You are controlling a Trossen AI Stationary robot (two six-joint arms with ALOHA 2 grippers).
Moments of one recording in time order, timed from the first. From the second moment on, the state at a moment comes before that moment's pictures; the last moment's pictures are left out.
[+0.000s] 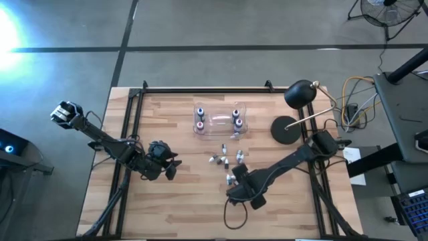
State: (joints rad) left arm -0.53 1.05 0.55 -0.35 -0.65 -1.11; right arm 0.47 2.00 1.43 -0.94 0.11 0.00
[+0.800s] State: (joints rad) left arm -0.53 1.05 0.55 -0.35 -0.65 -1.16; right arm 0.39 1.92 1.34 -0.86 0.05 0.09
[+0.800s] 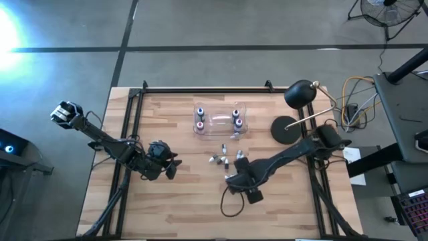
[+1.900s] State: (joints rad) left arm -0.52 1.05 0.55 -0.35 -0.71 -1.13; right arm 0.44 1.81 1.04 -0.69 0.04 1.01
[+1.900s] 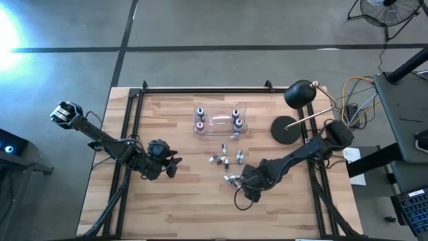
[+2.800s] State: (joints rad) left arm -0.52 1.05 0.54 -0.35 -0.76 -1.14; right arm 0.16 1.76 1.42 -0.68 0.48 0.90
